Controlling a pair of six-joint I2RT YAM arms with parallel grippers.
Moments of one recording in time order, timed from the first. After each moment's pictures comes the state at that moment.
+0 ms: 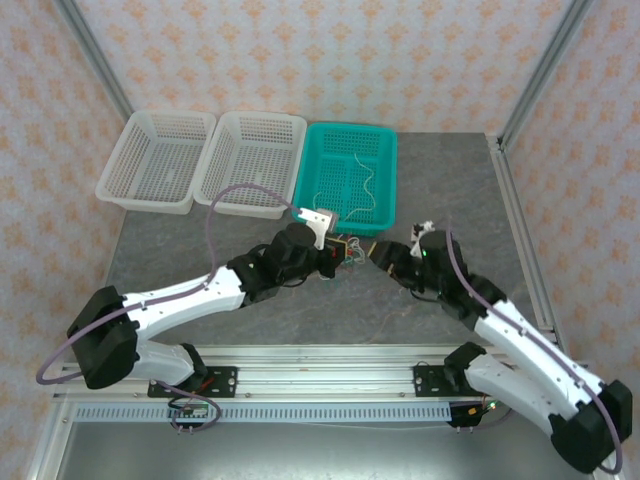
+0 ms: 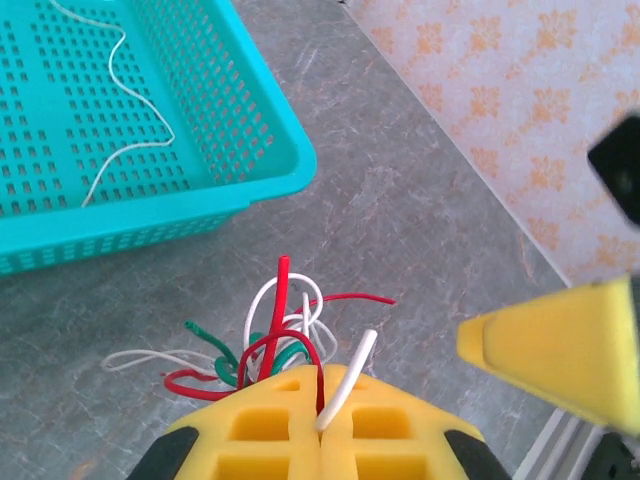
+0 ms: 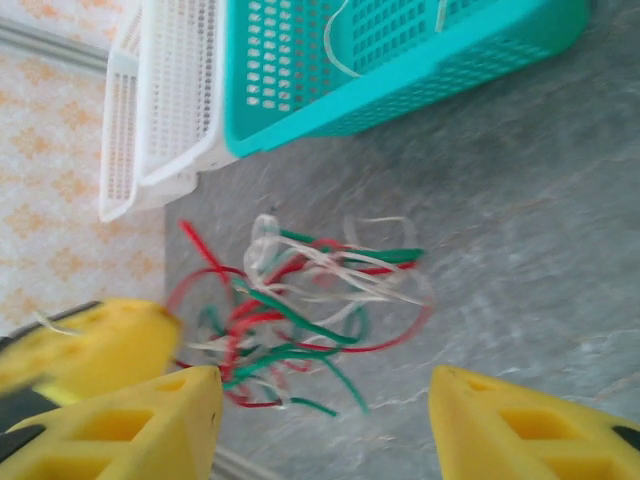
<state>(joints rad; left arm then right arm) -0.88 1.35 0.88 0.00 -0.06 -0.56 0.56 0.78 0.56 -0.33 -0.18 1.02</state>
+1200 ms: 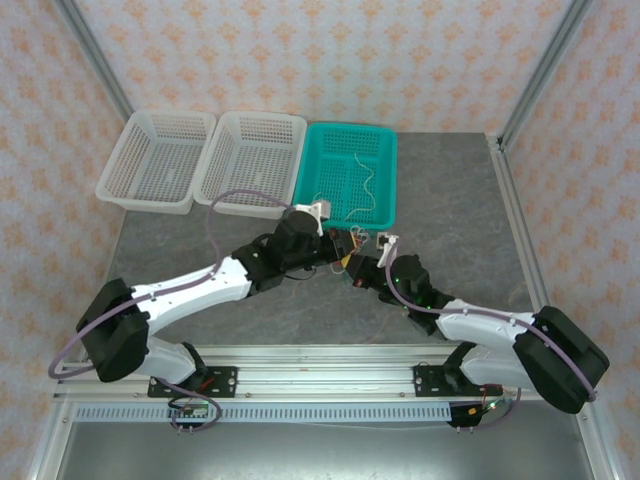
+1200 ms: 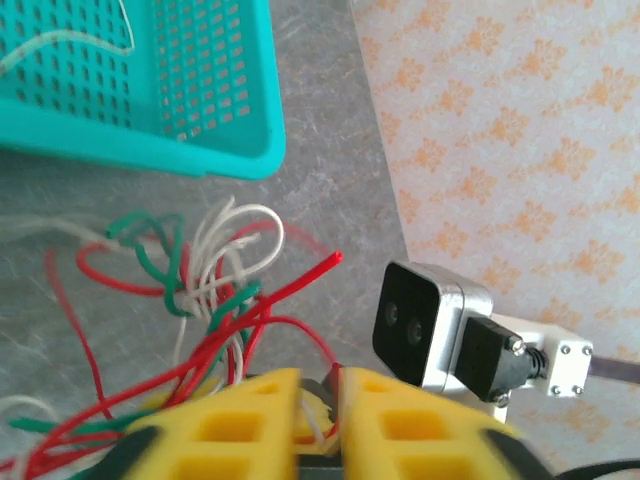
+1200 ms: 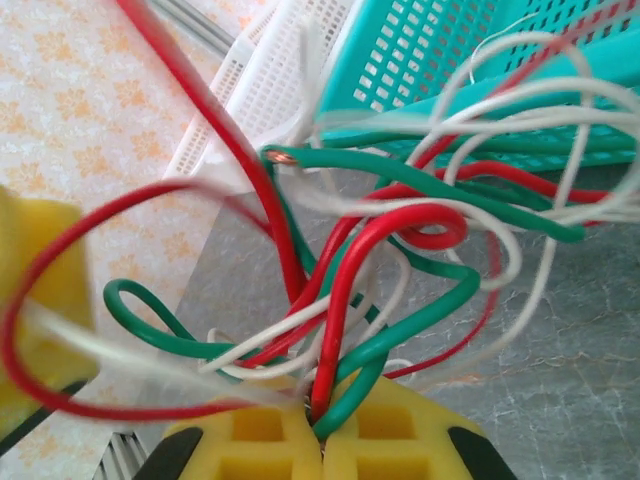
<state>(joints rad) -0.82 1.40 0.95 -0.01 0.07 -0.99 0.75 1.17 0.31 0.59 -0.10 0.87</state>
